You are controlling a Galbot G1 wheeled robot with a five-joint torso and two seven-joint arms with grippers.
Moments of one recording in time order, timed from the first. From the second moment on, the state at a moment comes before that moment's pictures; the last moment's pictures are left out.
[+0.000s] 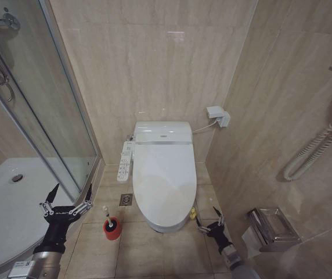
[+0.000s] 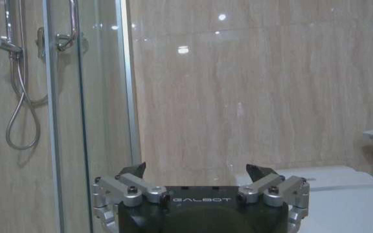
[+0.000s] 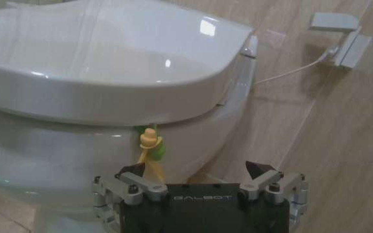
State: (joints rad) left arm 1.74 -1.27 -0.72 -2.28 -0.25 -0.17 -0.08; right arm -1.28 1.24 0.34 1.32 -0.06 0.40 0.05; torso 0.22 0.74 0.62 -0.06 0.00
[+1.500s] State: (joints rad) left arm 1.74 -1.27 -0.72 -2.28 -0.25 -0.17 -0.08; right arm -1.14 1.28 0.36 1.16 -0.11 0.47 0.07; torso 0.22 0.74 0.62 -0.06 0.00
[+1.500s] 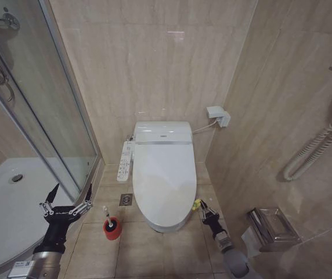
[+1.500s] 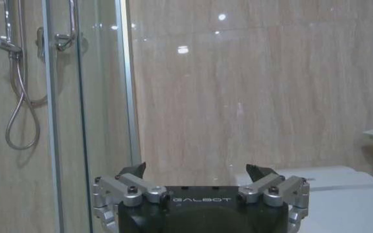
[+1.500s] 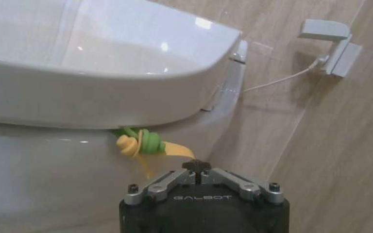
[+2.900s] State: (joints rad) left arm 1.74 -1.27 -0.72 -2.28 -0.25 -0.17 -0.08; right arm -1.27 1.26 0.47 1.51 0.10 0.35 0.20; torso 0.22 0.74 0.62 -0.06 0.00
